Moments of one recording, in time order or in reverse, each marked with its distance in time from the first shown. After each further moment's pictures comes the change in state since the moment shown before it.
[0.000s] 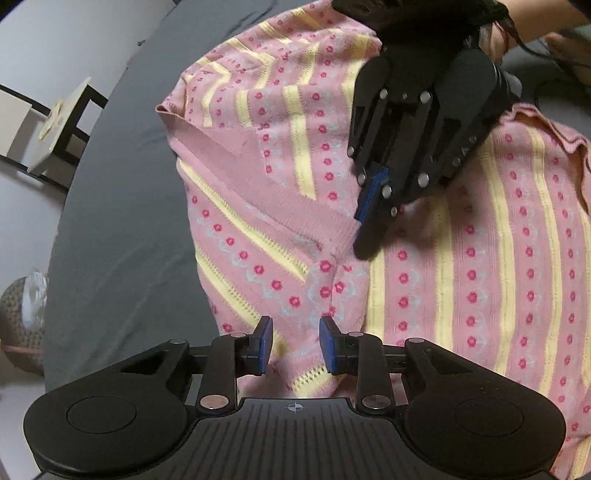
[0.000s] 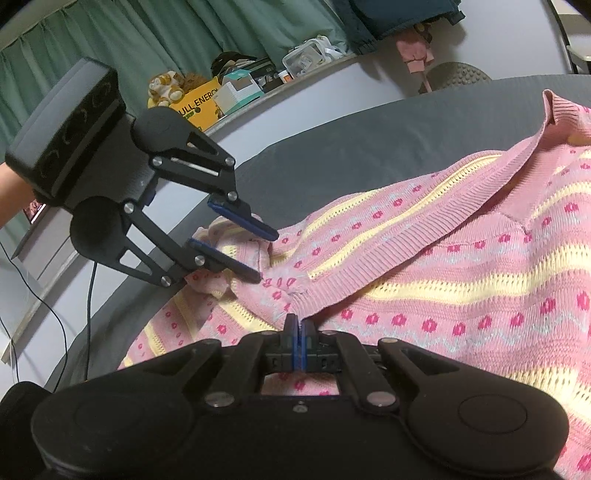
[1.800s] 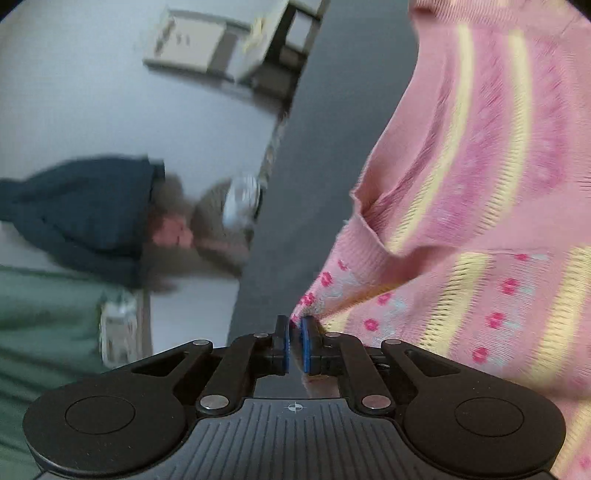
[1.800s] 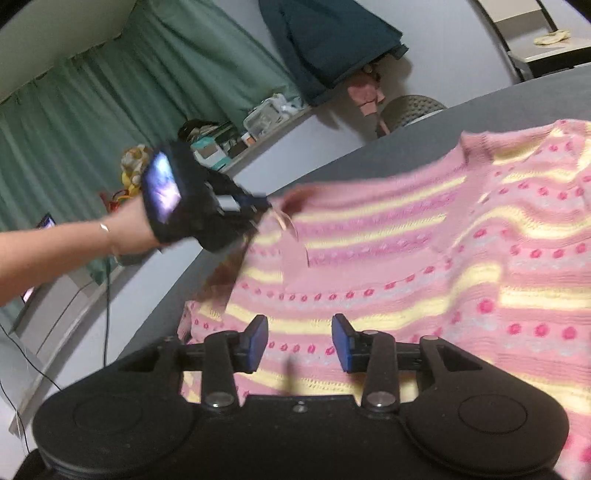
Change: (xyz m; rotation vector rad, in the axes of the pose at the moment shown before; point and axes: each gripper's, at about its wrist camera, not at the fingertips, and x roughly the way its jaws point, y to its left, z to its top) left arm 0.058 0.107 -0.027 -0.216 0.303 0.735; right arm -0.044 -0.015 0.000 0.151 -0.203 -0.066
